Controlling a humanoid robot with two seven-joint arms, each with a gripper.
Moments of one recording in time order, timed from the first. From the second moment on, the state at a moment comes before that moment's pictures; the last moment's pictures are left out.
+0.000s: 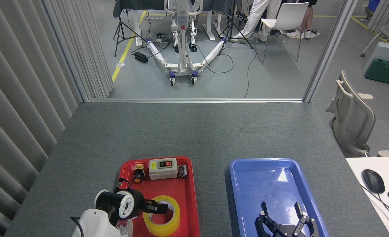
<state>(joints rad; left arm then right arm) -0.29 0.04 -0.17 -1.50 -1.26 -0.07 -1.24 0.27 0.10 -0.03 -1.68 1.56 -0.04 -0.15</state>
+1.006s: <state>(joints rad) -0.35 0.04 -0.20 -1.35 -1.36 -0.08 -1.35 0.27 0.10 -0.03 -1.68 1.56 -0.04 -0.18</state>
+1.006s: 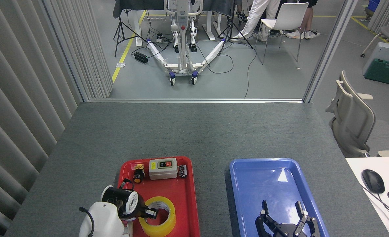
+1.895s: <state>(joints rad) -0.40 -0.07 -0.11 -1.01 -0.62 -0.78 -0.76 0.27 0.10 -0.04 -1.68 1.58 -0.17 -0.18</state>
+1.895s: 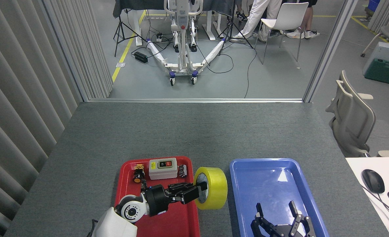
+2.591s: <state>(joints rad) -0.37 -0.05 -0.33 -1.08 -0.60 -0.79 -0.74 0.32 0.09 -0.18 -1.70 1.62 -0.78 -0.28</state>
